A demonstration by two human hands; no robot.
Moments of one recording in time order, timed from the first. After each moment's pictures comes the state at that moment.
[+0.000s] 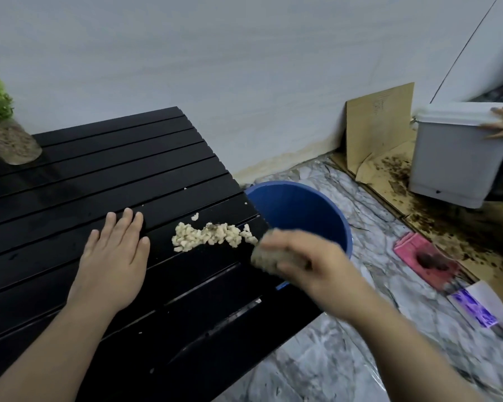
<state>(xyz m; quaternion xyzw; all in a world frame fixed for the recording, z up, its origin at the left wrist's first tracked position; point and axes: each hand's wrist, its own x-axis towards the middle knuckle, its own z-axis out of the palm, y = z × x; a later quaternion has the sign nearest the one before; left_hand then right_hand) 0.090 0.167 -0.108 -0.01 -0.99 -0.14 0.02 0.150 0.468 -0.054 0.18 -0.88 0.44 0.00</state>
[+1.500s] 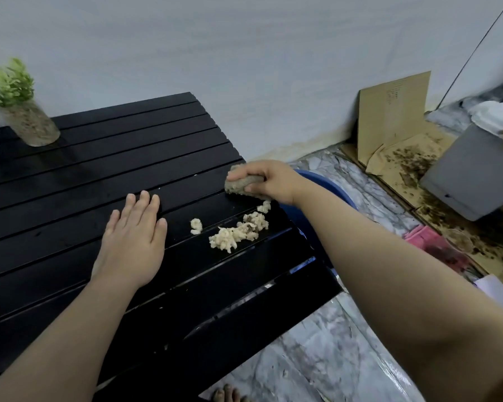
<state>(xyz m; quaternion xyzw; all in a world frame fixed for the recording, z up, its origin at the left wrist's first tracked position) 0.094 0.170 -0.103 -0.02 -0.99 -0.15 0.02 0.004 0.429 -0.075 0.16 -0.84 0.50 -0.15</state>
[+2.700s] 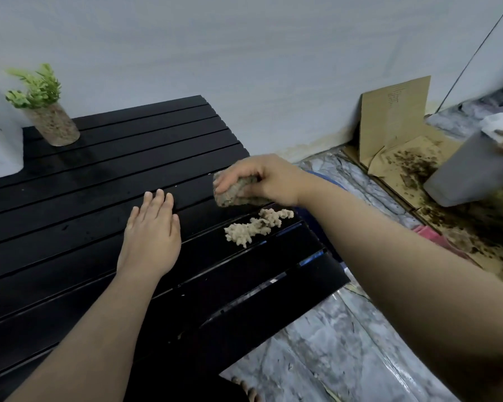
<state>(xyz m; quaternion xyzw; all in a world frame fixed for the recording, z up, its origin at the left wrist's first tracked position) 0.096 0.169 -0.099 -0.01 -0.98 -0.17 0.05 0.048 0.387 -0.014 0.26 -0.85 0.43 -0.16</state>
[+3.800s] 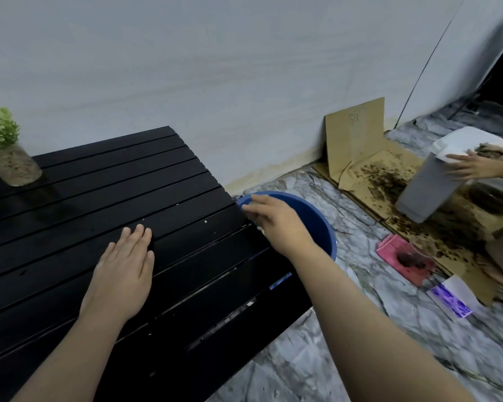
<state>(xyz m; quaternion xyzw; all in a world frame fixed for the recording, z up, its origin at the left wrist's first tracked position) 0.098 0.171 -0.098 -0.07 -0.98 -0.17 0.03 0.069 0.446 -0.071 0.06 -0.91 0.40 0.06</state>
